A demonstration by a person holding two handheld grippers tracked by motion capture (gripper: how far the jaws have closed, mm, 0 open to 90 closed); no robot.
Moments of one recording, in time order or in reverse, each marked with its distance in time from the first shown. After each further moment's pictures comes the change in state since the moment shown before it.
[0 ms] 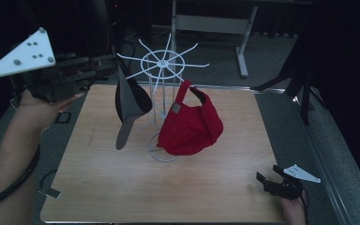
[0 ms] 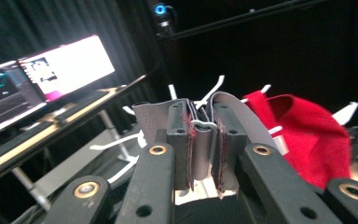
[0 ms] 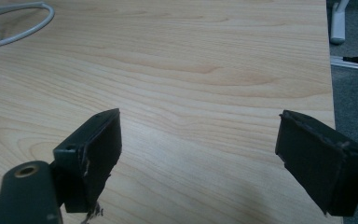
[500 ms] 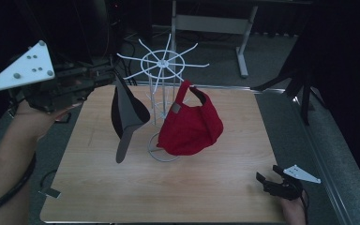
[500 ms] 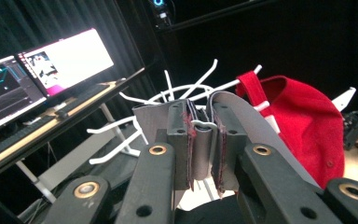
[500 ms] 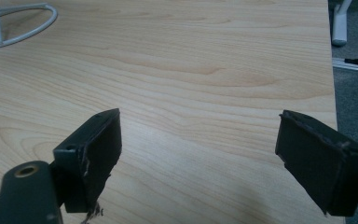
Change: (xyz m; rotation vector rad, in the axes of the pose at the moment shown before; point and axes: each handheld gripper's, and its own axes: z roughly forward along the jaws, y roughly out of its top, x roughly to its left) left arm -0.007 -0.011 -0.012 0.027 0.009 0.014; right arm 0.001 0.000 -0.001 -0.006 0.007 -0.004
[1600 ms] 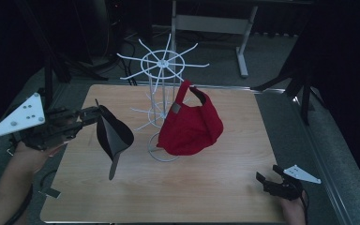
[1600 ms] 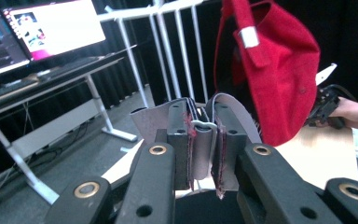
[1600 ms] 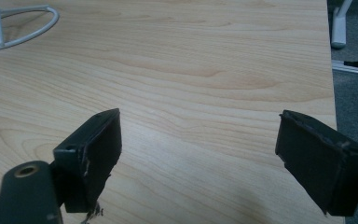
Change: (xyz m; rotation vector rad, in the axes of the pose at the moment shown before) left arm -0.025 -0.091 -0.031 0.011 -0.026 -0.117; right arm 0.001 0.000 -0.001 -0.007 0.000 0.001
